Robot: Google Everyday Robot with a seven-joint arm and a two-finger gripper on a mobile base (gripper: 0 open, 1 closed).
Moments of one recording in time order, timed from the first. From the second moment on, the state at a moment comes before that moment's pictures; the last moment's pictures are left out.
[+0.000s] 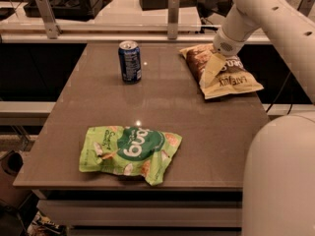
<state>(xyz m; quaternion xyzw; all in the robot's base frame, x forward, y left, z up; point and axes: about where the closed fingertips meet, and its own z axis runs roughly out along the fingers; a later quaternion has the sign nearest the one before) 0.726 -0.192 0.845 -0.52 0.83 0.00 0.19</state>
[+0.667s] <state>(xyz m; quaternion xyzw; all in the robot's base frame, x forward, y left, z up) 0.735 -0.180 0.813 -0.52 0.84 0.03 0.16</state>
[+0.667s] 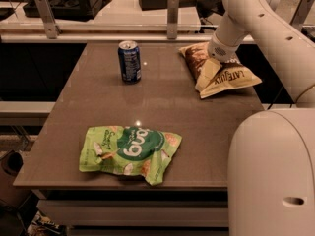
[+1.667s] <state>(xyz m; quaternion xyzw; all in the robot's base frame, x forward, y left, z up) 0.736 -0.180 0.823 -0.52 0.84 0.03 0.16</state>
